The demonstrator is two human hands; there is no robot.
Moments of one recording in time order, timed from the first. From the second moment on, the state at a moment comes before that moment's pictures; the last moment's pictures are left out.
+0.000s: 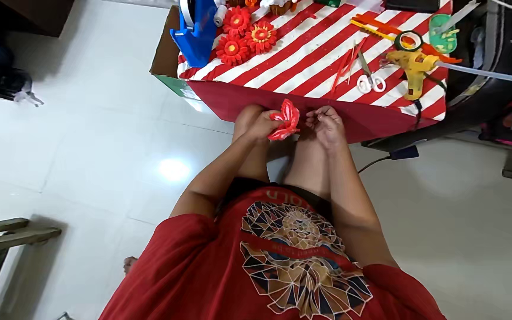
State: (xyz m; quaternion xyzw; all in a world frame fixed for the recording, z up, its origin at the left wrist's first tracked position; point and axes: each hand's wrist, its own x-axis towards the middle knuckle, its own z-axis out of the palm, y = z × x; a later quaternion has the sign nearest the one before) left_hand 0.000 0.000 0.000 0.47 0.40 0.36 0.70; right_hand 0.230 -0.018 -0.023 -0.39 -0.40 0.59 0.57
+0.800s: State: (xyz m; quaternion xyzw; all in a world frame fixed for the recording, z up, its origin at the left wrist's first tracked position) left_hand 0.025 -0.018 0.036 0.39 0.48 0.49 0.62; right_hand 0.174 -0.066 0.036 -0.45 -0.64 0.32 0.54
